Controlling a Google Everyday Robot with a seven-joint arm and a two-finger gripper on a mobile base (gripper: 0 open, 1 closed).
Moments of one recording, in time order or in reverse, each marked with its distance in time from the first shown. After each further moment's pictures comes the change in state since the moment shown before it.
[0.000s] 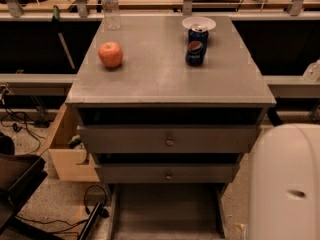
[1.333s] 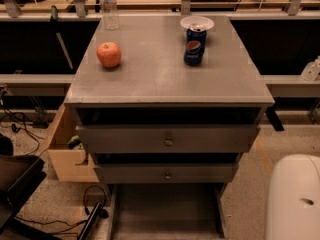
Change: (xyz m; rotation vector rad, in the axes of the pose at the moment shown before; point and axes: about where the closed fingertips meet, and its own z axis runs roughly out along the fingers) arm -0.003 0.100 0.052 0.073 -0.196 -0.059
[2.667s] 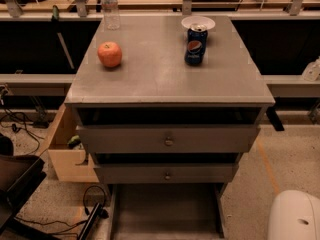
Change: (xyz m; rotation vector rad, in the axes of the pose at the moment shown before) arm -0.048 0.048 0.102 0.130 -0.287 -0.041
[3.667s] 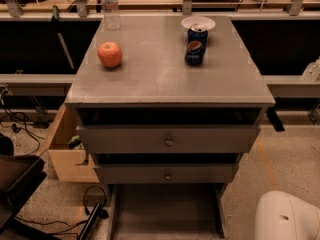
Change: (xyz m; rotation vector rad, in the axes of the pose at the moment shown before) arm -0.003 -0.012 0.041 0.019 -0.106 0.028
